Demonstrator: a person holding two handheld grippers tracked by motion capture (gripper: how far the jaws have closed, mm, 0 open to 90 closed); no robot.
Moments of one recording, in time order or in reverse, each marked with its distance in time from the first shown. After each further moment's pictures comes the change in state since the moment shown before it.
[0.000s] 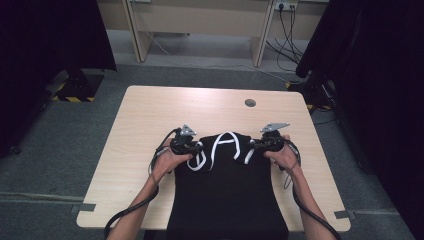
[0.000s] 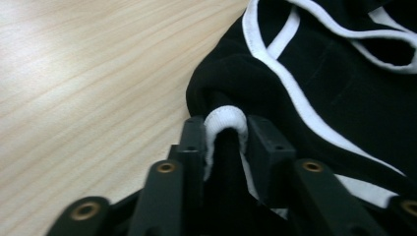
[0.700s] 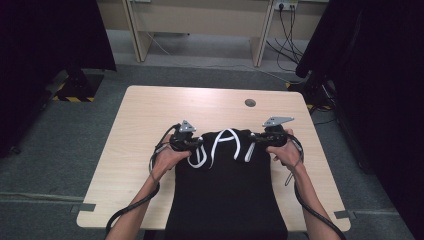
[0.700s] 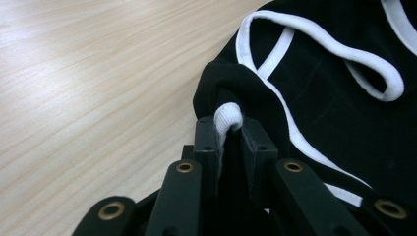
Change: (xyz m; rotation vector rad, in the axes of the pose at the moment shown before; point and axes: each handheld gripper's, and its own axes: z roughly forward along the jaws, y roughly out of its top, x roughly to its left) left arm 0.000 0.016 -0.012 -0.045 0.017 0.021; right arm 0.010 0.025 -0.027 -0.062 -0.006 -0.046
